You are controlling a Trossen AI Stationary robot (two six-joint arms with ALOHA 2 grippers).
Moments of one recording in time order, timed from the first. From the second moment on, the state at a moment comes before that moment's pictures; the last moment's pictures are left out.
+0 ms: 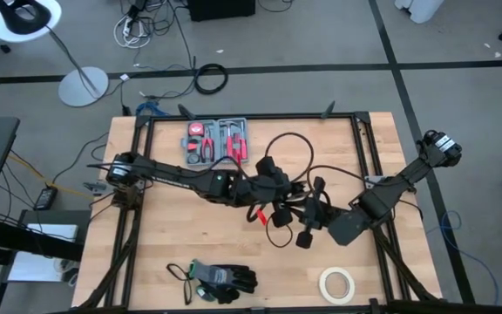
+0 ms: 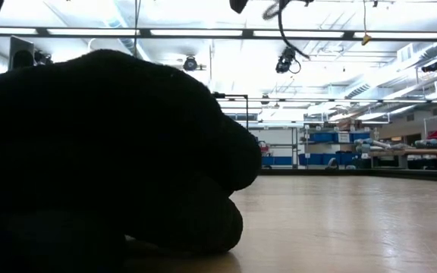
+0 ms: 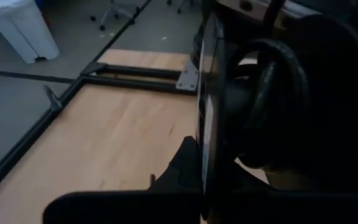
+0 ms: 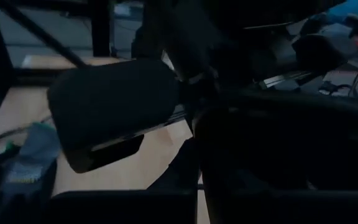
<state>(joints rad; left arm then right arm) -0.19 1.91 1.77 -0.34 -0.46 -0.16 0.62 1.36 1.12 -0.28 0.94 0.25</state>
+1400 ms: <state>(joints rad) -0.26 1.97 1.77 -0.10 -0.99 0.68 0.70 1.35 1.12 -1.05 0.74 0.93</state>
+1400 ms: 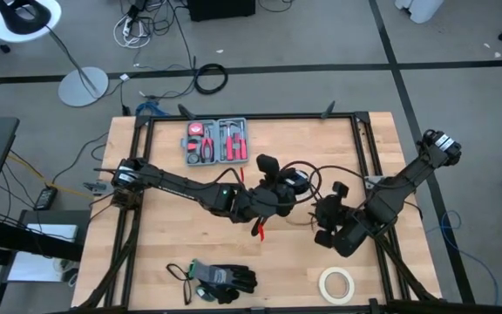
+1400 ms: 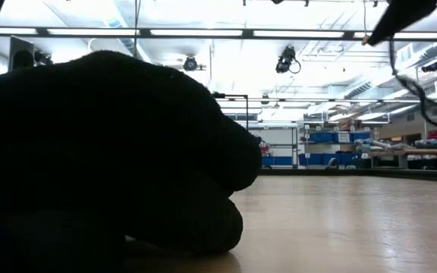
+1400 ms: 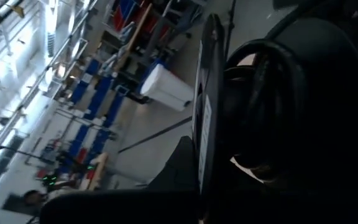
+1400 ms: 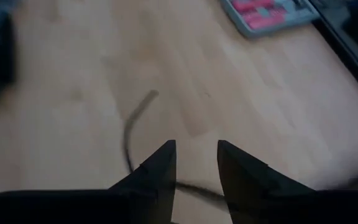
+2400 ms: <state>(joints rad) -0.37 1.97 1.77 -0.21 -0.87 0.88 0.77 1.34 1.01 -1.23 1.01 1.22</state>
